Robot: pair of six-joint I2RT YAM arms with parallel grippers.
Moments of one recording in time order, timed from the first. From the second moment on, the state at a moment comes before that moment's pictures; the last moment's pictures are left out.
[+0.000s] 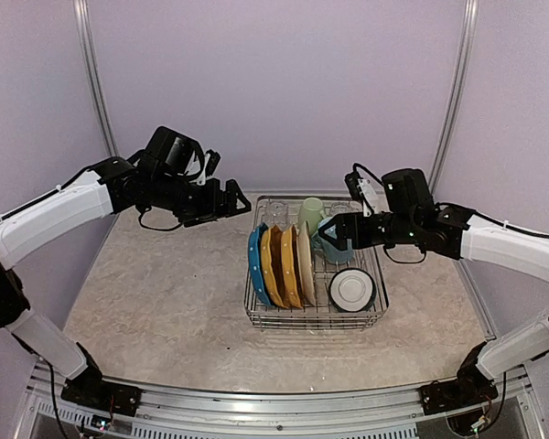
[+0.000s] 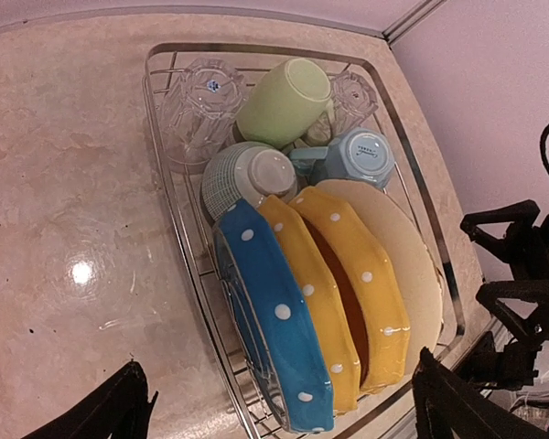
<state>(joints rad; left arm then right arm) -0.69 1.51 1.45 -0.62 0.13 -0.57 0.70 1.32 1.02 -0.22 -0.13 0.36</state>
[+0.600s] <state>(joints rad) -0.72 1.56 1.48 -0.65 0.02 -0.55 0.84 1.52 1.16 -0.20 -0.05 0.45</state>
